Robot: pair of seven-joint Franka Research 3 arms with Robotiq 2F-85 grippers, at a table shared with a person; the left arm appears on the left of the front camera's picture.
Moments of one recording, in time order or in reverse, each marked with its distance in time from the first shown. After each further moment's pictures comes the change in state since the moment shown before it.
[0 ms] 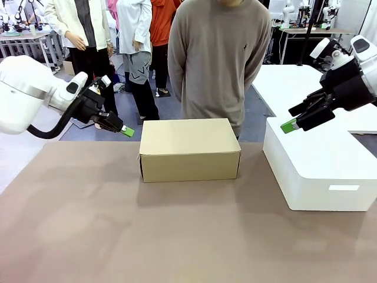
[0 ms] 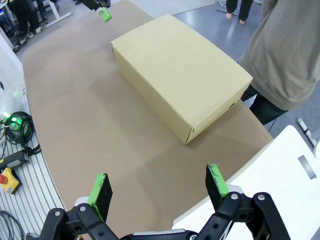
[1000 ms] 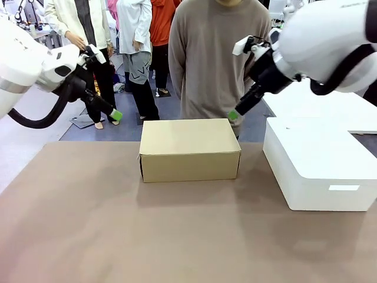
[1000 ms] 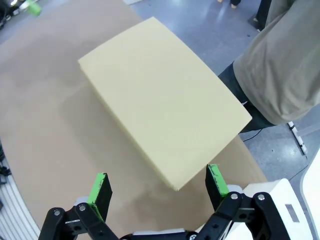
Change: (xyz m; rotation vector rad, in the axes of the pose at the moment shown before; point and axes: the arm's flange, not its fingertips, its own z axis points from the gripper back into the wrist) left arm 0.011 -0.100 0.046 0.468 0.043 -0.304; right arm 0.116 -0.014 -0.119 -0.087 0.145 0.040
